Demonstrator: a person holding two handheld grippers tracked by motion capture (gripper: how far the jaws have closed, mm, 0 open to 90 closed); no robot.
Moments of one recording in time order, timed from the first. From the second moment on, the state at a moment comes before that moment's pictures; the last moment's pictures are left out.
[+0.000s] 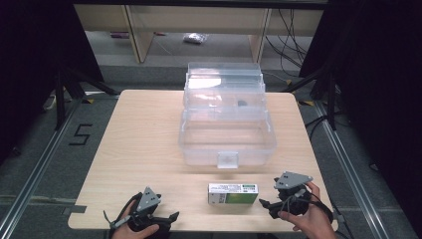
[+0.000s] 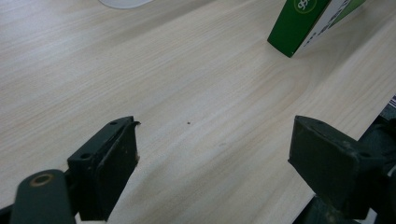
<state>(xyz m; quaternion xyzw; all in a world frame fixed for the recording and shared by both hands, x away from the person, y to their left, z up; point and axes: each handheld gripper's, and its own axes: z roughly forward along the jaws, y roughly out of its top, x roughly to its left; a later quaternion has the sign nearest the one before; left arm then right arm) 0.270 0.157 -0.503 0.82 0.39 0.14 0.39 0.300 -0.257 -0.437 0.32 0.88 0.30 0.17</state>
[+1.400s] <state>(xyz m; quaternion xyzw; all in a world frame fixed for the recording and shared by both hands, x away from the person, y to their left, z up) 0.270 0.158 -0.501 0.82 0.39 0.13 0.39 0.335 -0.163 -0.421 0.18 0.95 0.21 0.13</state>
